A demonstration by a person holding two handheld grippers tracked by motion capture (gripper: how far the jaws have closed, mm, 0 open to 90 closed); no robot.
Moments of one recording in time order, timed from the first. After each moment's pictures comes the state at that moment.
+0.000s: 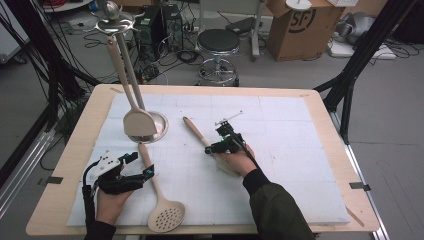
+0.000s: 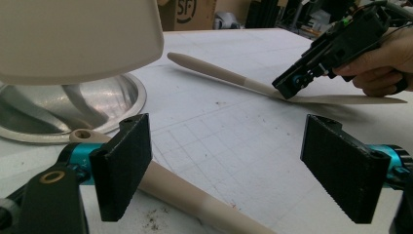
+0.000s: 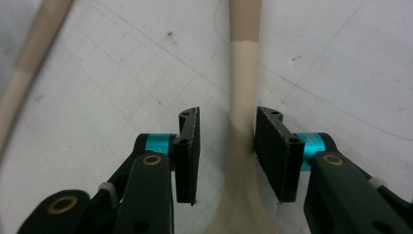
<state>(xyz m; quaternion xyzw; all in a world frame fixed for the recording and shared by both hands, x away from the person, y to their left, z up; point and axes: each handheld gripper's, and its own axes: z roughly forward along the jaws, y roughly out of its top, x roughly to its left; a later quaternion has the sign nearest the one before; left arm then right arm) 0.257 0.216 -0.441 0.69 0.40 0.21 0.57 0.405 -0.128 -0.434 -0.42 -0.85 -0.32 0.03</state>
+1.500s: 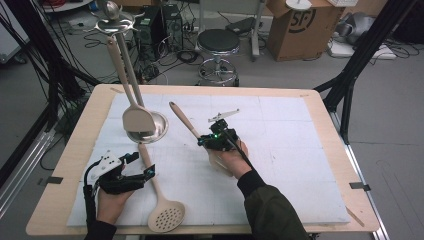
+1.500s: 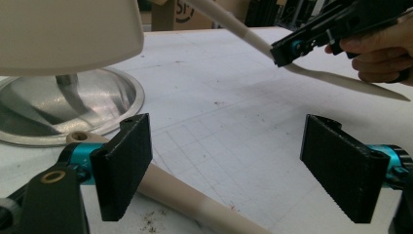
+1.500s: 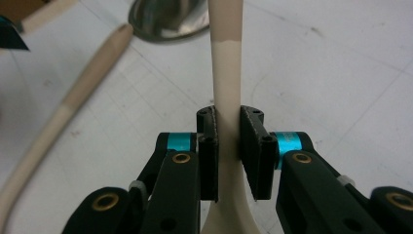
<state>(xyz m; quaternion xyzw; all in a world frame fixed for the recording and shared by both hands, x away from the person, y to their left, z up) 0.257 0.214 -0.441 0.69 0.40 0.21 0.57 0.388 -0.111 -0.403 -0.36 -0.83 -0.42 -0.04</state>
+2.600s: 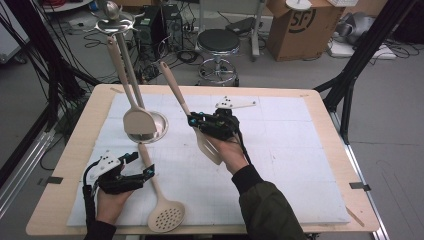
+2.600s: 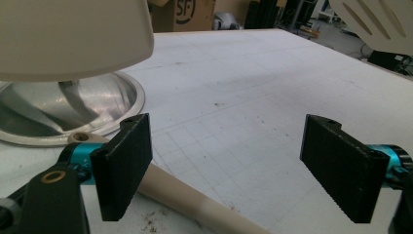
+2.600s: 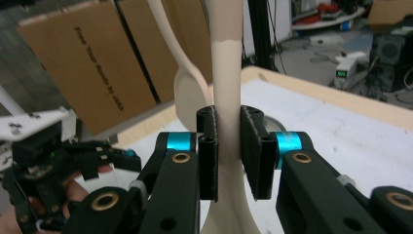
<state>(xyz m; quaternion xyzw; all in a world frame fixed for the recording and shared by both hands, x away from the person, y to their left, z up) 0.257 0.215 -0.440 0.69 0.40 0.21 0.57 0.371 -0.108 -0.340 -0.28 -0.73 -0.61 -0.06</state>
